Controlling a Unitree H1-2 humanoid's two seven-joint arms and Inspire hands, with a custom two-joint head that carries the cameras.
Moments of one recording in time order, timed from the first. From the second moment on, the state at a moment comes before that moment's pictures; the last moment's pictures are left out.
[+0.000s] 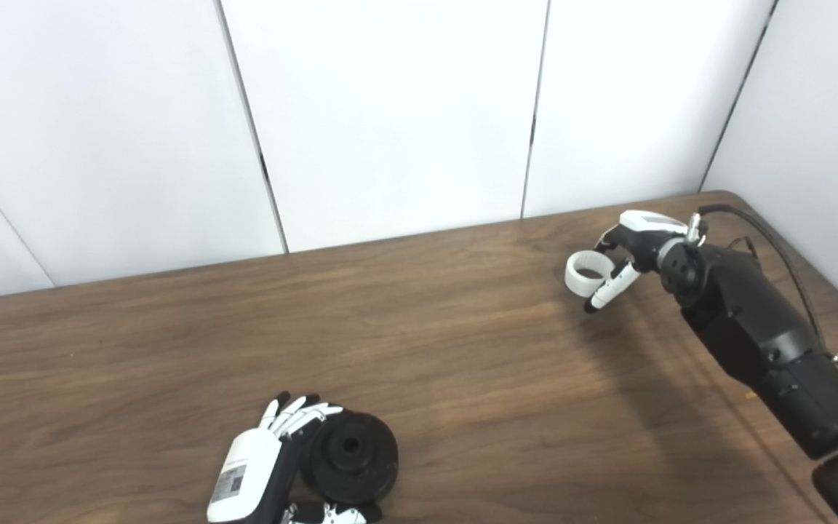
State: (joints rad) left arm 0.10 0.19 -0.31 -0.10 0.74 -0.14 0.08; right arm -0.56 -0.61 0.25 0.28 -0.83 0.46 0.53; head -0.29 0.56
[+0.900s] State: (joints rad) left arm 0.10 0.18 -0.31 -0.10 0.74 -0.13 0.07; right arm -0.56 -0.60 0.25 0.28 -0.81 0.46 0.51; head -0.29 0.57
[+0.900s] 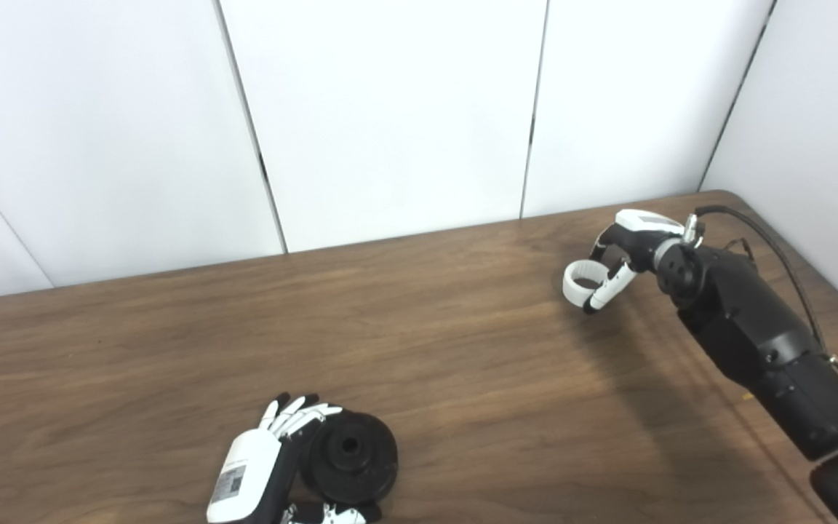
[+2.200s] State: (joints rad) left arm 0.10 0.18 -0.31 -0.11 0.74 -0.13 0.06; right arm -0.55 -0.60 0.27 0.26 -0.80 0.46 0.48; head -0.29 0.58
